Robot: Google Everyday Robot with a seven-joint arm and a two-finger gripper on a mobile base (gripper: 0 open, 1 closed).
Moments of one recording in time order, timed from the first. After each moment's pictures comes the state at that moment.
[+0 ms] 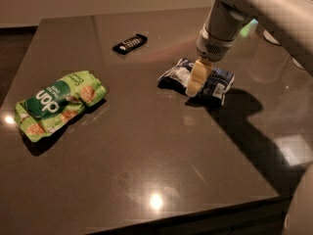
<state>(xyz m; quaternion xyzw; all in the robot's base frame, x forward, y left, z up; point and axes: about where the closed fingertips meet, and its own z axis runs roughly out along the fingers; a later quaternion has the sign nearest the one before) 0.624 -0.130 0.855 -0.56 0.82 0.04 0.13</state>
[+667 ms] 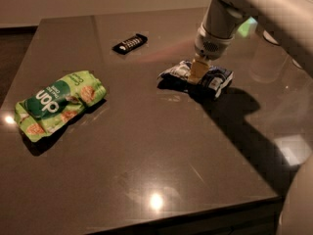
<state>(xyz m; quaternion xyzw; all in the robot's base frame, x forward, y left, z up) 0.627 -0.127 0.859 -0.56 0.82 0.03 0.13</state>
